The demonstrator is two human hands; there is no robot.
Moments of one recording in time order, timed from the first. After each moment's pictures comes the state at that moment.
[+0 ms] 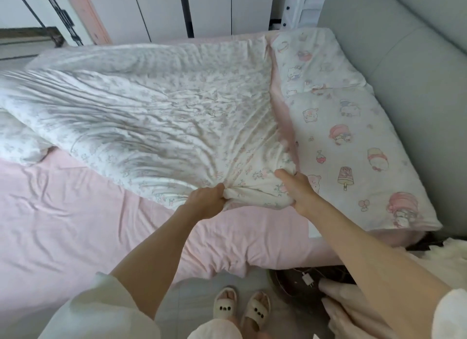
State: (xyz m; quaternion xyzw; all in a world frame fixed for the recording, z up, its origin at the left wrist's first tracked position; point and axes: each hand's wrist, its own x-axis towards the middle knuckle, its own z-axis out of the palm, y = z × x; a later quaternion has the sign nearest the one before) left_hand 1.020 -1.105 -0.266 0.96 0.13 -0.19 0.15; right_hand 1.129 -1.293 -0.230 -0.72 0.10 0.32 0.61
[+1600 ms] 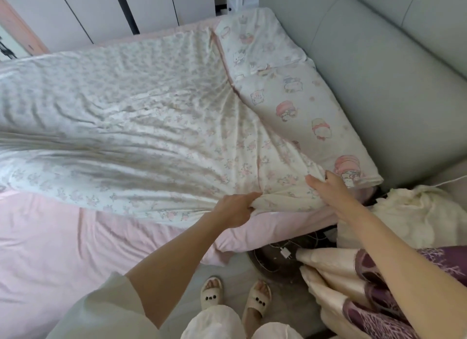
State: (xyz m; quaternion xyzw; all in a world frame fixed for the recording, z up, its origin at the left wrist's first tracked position) left_hand 1.065 -1.287 -0.269 0.94 -0.02 -0.25 0.23; right_hand 1.154 -1.511 -0.254 -0.83 0.08 0.20 0.51
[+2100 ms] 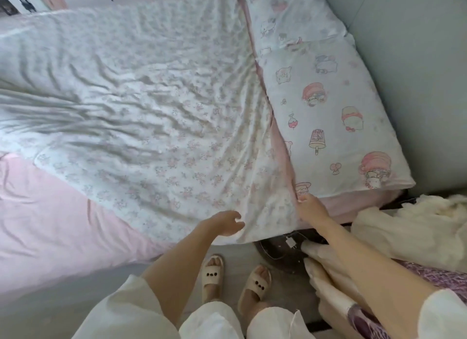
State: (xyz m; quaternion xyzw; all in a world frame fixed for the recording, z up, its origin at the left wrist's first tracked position) left_hand 1.027 -1.261 -0.343 0.84 0.13 -0.46 0.27; right_hand 1.130 -1.468 -0.350 -0.89 0.03 0.36 0.27
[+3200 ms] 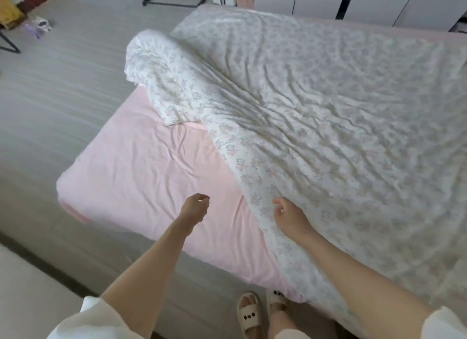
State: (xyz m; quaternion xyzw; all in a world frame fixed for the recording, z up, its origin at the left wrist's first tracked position) left_hand 0.769 -0.820 -0.324 0.55 0.64 0.01 0.54; right_hand 0.958 -0.973 -0.326 -0.82 -0.34 0.40 0.22
